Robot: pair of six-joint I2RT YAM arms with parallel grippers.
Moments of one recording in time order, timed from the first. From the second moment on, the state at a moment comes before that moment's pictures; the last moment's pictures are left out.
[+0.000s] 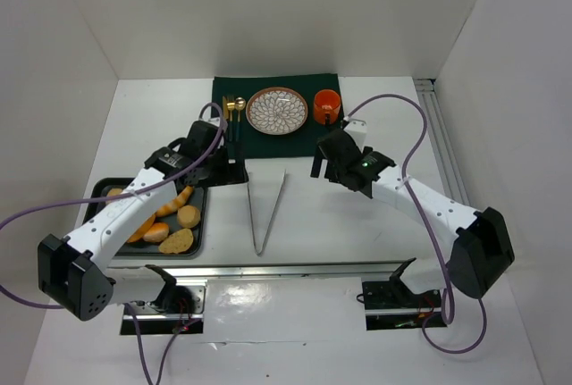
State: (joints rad) left arm -0.48 1.26 1.12 -0.76 -0.05 -0.56; right arm 0.65 1.36 1.05 -0.59 0.46 0.71
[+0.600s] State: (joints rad) left arm -0.83 1.33 0.94 -0.69 -0.12 -0.77; right arm 0.65 1.25 0.98 -0.58 0.49 0.75
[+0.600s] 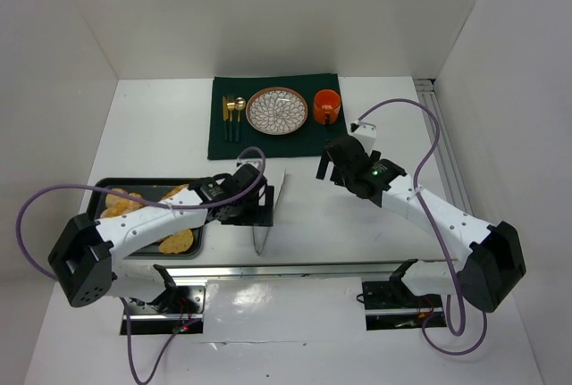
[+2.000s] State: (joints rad) left arm -0.53 1.29 1.30 -1.04 -0.34 -0.75; right arm 0.66 1.25 0.97 -0.50 0.44 0.70
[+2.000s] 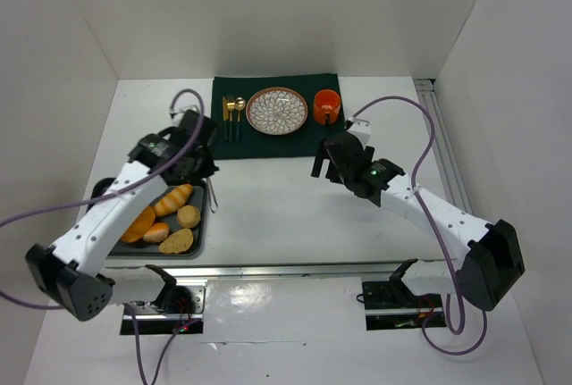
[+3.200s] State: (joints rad) left arm -0.06 1.18 1.44 -1.41 -0.34 -0.60; right arm 0.66 1.35 0.97 -0.32 0.29 0.60
